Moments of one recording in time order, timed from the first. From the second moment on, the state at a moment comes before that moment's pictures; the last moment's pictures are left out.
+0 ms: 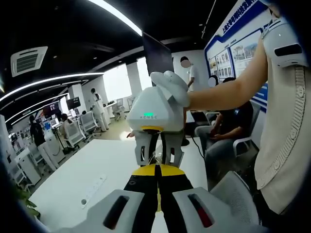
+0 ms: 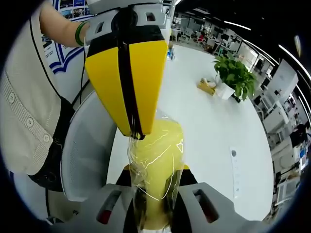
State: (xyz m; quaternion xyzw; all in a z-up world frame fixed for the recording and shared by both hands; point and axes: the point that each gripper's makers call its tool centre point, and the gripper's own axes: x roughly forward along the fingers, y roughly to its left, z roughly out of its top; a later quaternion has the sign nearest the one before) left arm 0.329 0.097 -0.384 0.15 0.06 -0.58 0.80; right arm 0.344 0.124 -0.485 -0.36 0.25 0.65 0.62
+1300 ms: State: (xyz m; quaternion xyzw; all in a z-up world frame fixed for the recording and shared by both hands) left arm 0.330 0.099 -0.378 0.12 0.06 -0.57 0.81; right arm 0.345 0.136 -0.478 -0.30 0.21 0.68 0.64
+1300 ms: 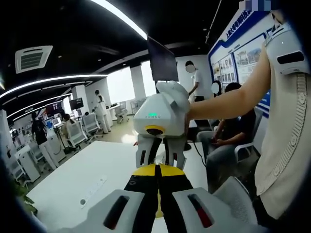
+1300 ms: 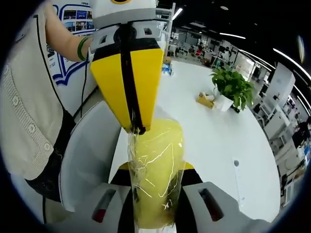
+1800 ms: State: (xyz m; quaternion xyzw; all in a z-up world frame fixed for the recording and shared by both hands) left arm 0.328 0.095 -0.380 0.12 0.06 -0.57 0.81; right arm 0.346 0.138 -0.479 -0.30 0.21 0.68 0.64
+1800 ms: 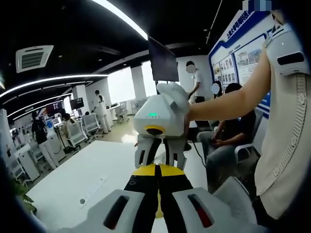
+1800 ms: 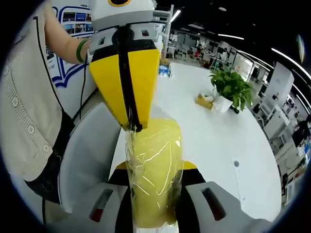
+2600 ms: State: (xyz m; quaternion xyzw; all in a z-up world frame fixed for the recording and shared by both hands) left arm 0.343 0.104 -0.387 0.06 0.08 -0.55 0.83; right arm 0.358 0.130 -0.484 -0.28 0.18 0.65 0.68
